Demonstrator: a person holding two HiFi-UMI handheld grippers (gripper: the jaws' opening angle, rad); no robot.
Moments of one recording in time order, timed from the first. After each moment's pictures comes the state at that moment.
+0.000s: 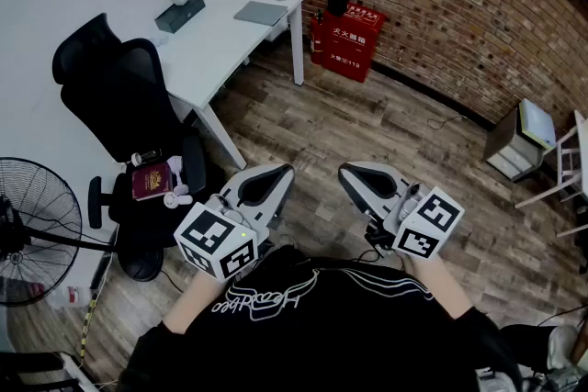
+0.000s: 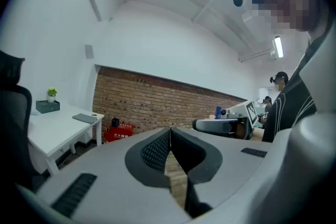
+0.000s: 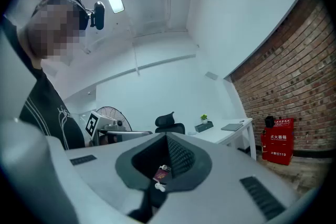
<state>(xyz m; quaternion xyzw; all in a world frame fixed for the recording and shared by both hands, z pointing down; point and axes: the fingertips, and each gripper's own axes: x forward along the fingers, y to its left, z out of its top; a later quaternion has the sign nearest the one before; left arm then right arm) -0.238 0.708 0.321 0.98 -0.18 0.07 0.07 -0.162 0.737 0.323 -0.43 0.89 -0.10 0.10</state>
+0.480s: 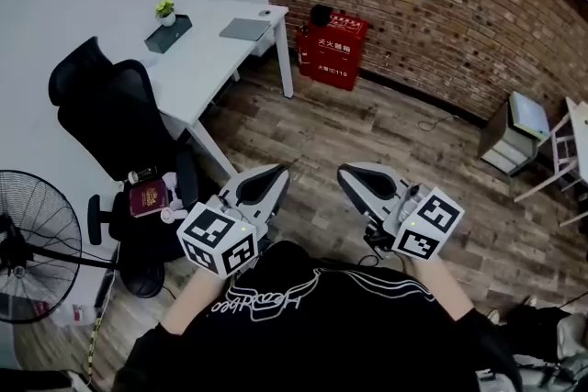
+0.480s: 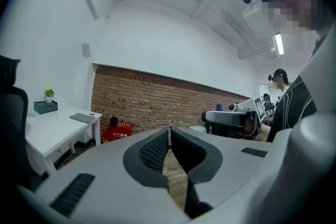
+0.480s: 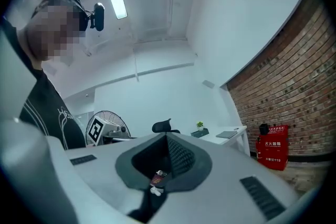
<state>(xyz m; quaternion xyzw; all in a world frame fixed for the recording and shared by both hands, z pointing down) -0.214 0.721 0.325 0.98 -0.18 0.09 0.08 -0.135 0.769 0.307 -0.45 0.88 -0.09 0.12</state>
